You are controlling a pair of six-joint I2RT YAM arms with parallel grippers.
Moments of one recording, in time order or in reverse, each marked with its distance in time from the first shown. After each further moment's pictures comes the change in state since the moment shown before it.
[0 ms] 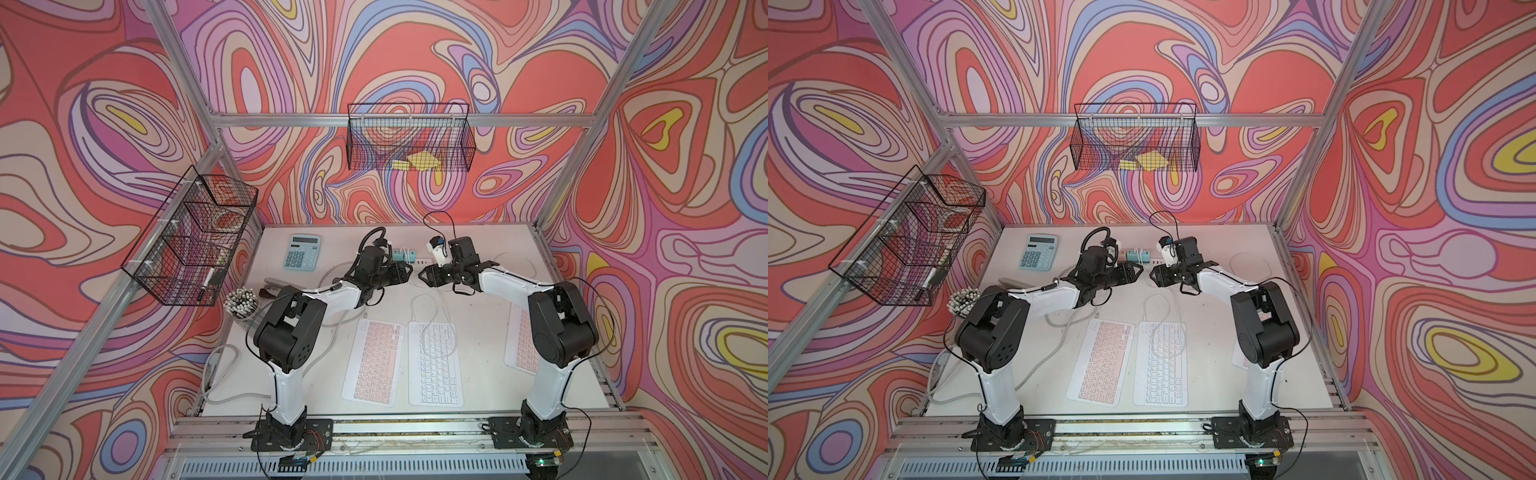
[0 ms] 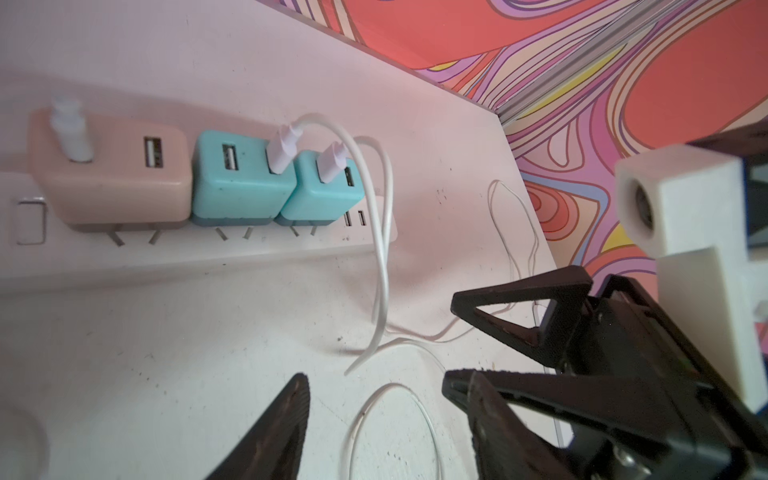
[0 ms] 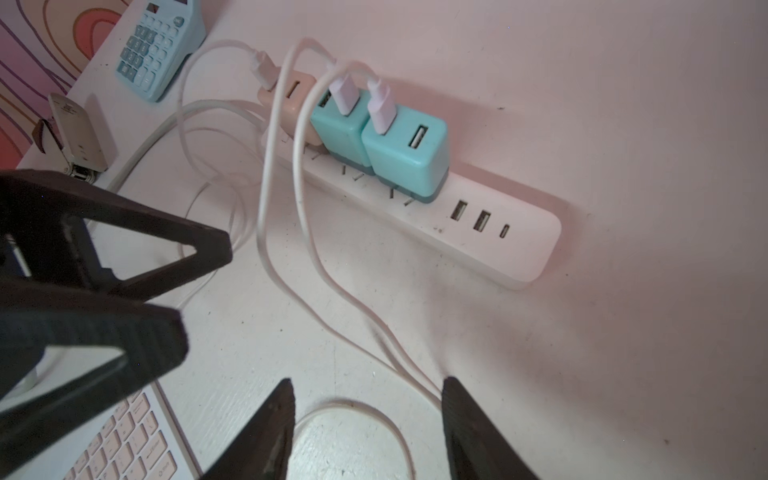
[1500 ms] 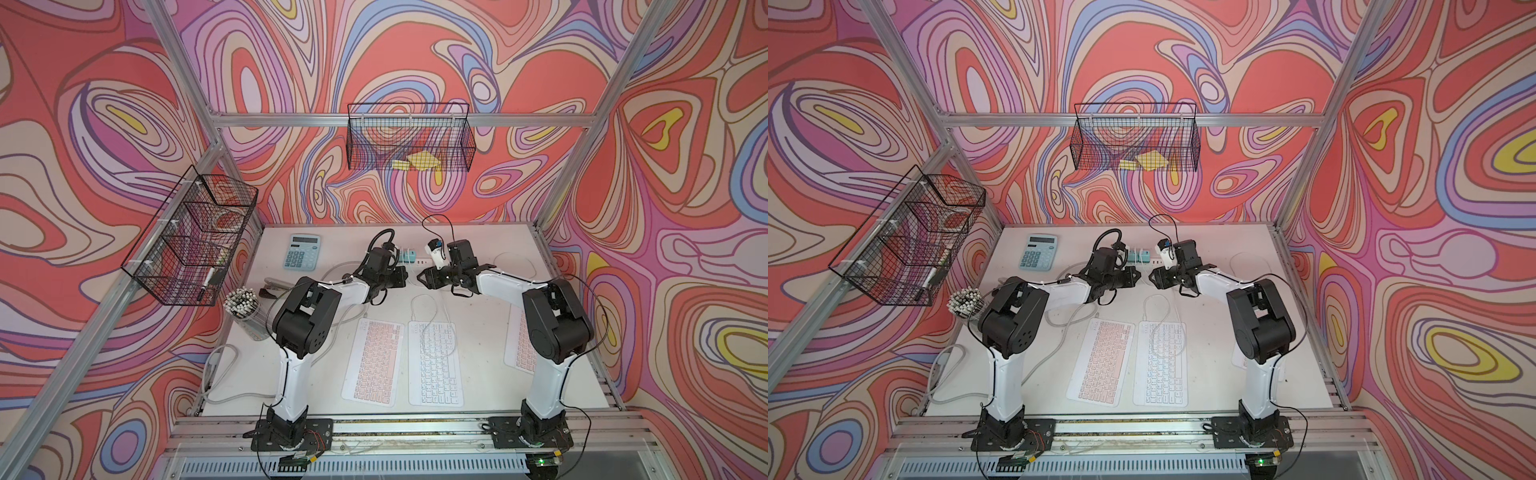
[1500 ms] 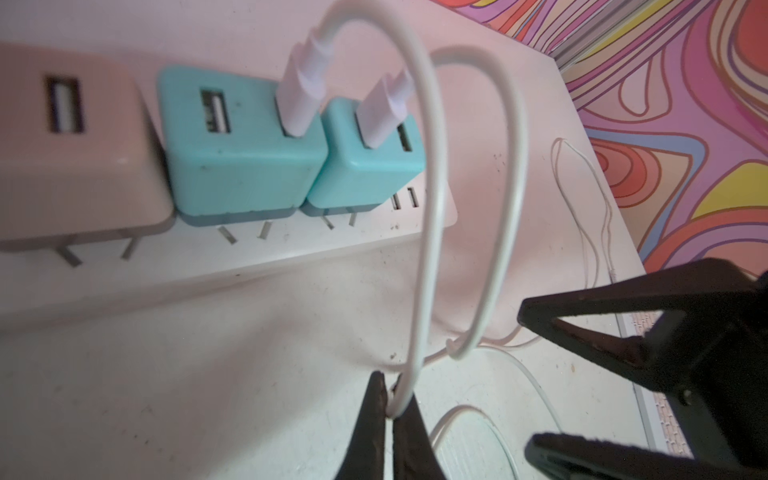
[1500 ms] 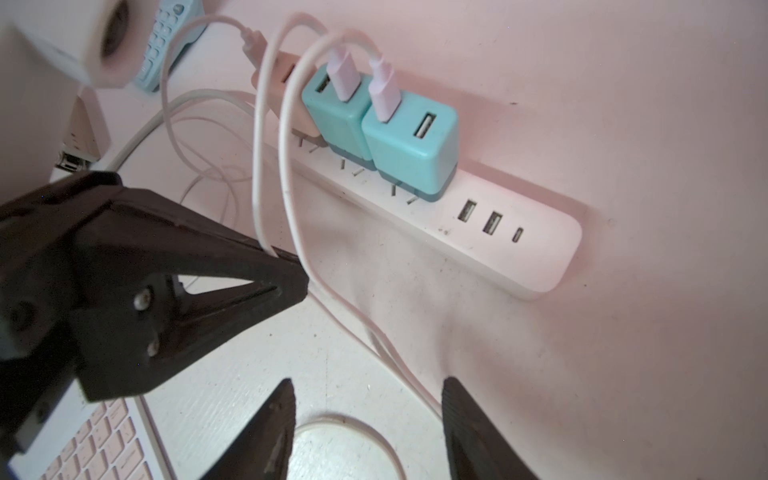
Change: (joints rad) left arm -0.005 0.150 0.102 -0.077 -0.026 0.120; right arm 0.003 0.047 -0.020 0.069 -0.014 -0.040
